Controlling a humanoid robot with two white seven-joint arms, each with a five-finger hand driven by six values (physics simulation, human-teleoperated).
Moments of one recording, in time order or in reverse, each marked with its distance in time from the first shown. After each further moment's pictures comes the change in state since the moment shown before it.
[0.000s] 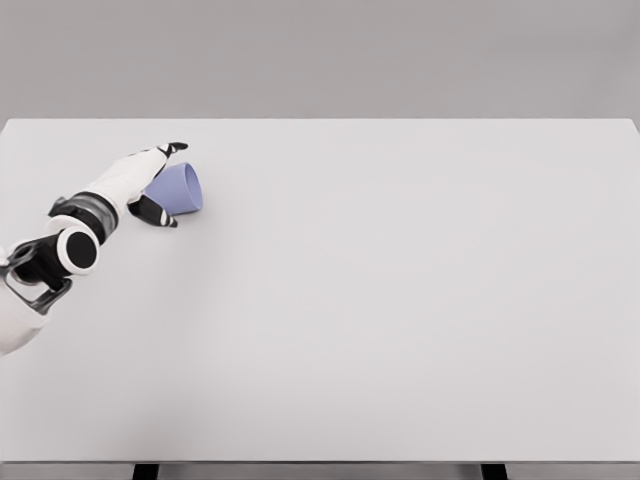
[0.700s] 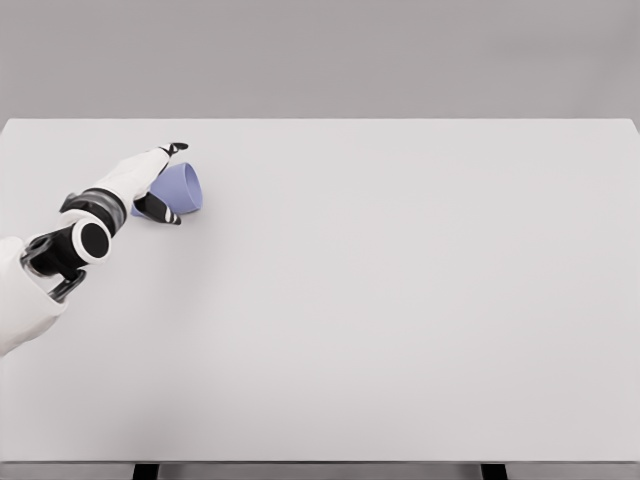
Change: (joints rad) left arm -0.023 -0.062 -0.004 0.103 -0.001 0.000 0.000; right arm 0.000 0.000 0.000 0.000 0.000 0.000 0.000
